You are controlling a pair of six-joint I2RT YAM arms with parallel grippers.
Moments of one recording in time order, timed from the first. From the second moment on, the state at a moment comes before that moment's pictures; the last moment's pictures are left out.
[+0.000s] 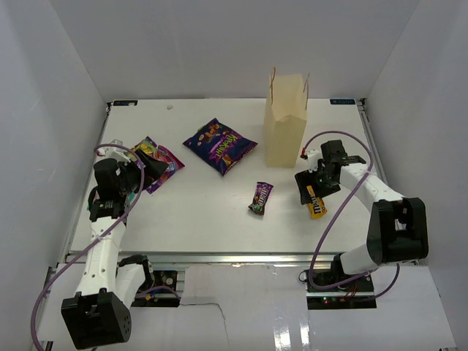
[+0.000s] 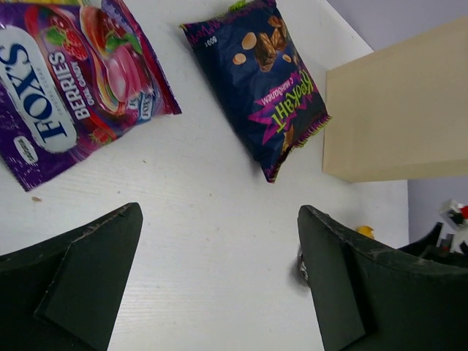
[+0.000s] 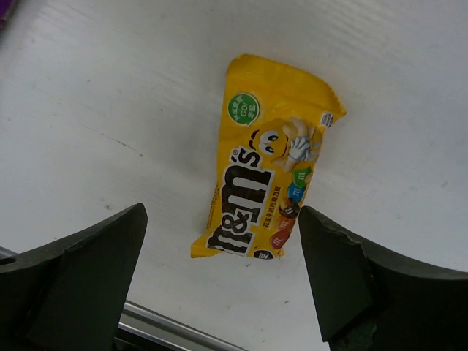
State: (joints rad) left arm 0.14 0.87 0.66 -0.21 0.36 -0.58; right arm 0.14 1.45 0.94 -0.71 -0.25 -0.31
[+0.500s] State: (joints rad) left arm 0.14 0.88 0.66 -0.25 0.48 -0.72; right arm 0.16 1.53 0.87 -0.62 -0.07 -0.18
